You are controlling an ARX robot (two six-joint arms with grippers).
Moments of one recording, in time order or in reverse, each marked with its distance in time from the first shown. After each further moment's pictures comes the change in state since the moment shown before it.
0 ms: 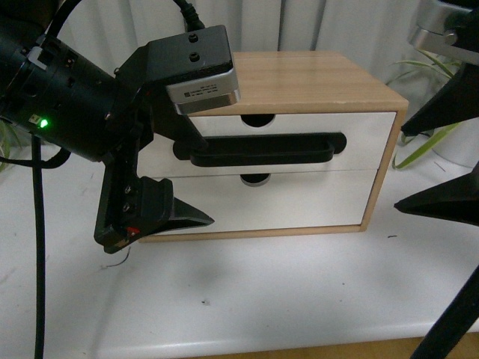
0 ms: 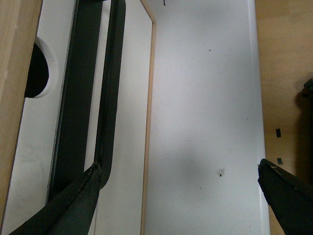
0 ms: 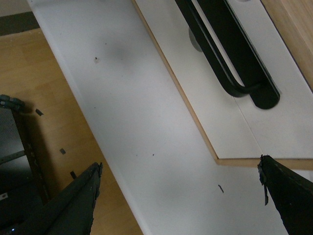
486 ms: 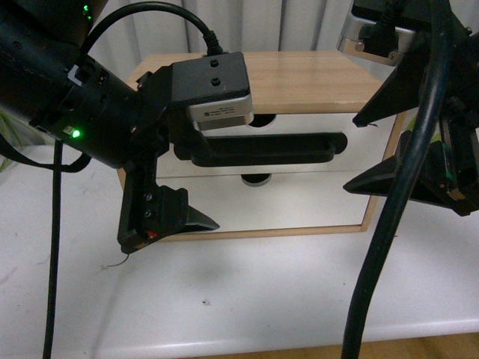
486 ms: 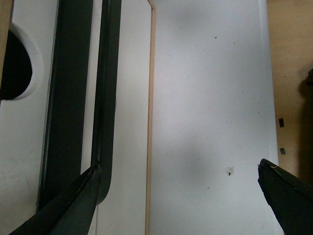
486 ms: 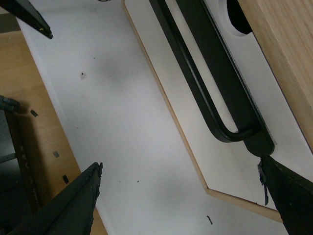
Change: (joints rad) left arm -0.021 0.074 0.052 -0.007 -0.050 0.018; right arm 0.056 0.165 0.157 0.009 0.016 -0.002
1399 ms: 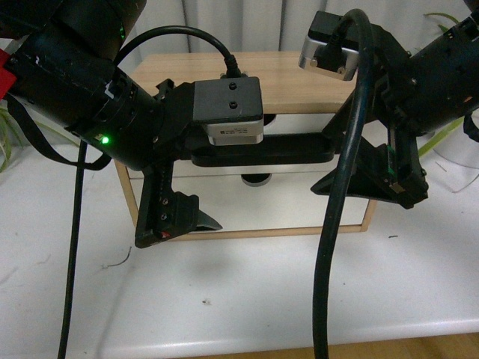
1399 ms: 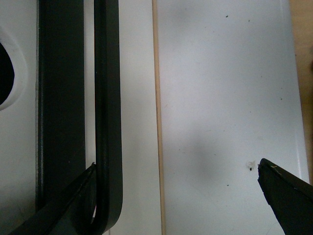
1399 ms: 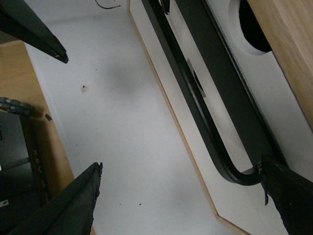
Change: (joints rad) left arm 0.004 0.089 0.077 -0.021 -0.065 0.077; right arm 0.031 0.161 0.138 -0.026 -0.033 0.025
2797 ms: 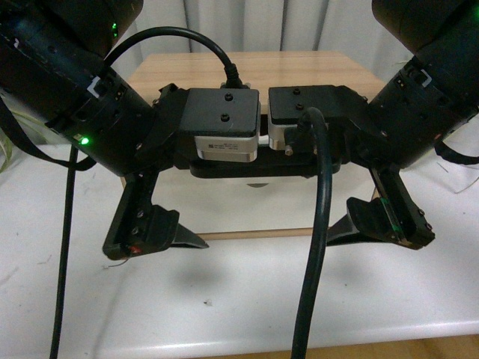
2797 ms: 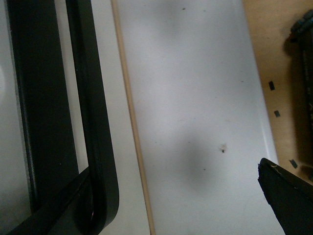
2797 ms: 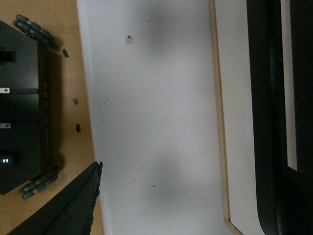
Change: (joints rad) left arm -0.002 -0.025 0.016 -0.167 0.012 0.143; right arm 0.062 0.094 0.085 -0.246 0.125 -0.304
